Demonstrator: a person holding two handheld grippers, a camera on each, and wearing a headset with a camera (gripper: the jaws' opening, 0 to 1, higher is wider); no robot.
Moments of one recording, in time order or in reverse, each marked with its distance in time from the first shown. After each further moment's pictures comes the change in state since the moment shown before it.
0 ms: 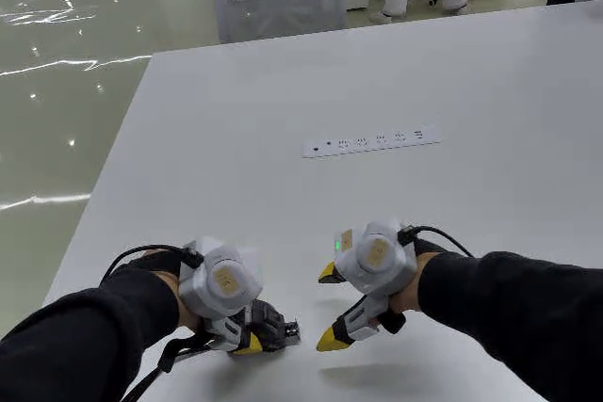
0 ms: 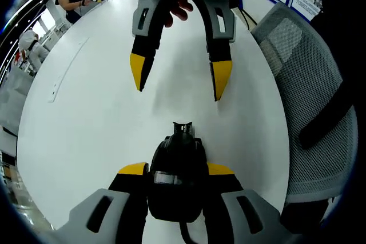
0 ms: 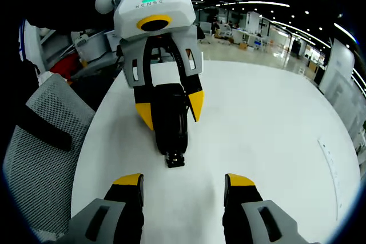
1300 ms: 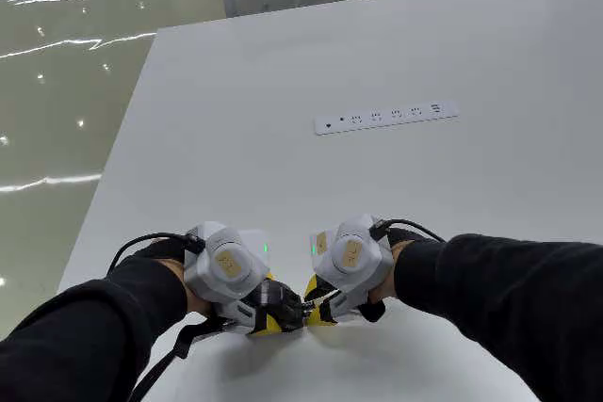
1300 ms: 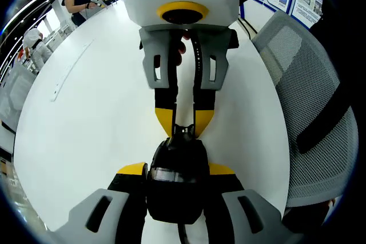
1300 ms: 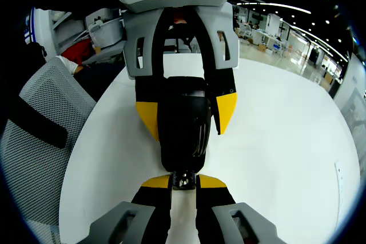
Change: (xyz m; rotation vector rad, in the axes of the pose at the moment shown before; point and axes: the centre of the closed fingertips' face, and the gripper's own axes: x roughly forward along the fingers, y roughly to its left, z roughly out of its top) left arm 0.003 0.001 0.001 -0.022 -0.065 -0.004; right arm 0.045 0.012 0.008 -0.107 0.039 0.080
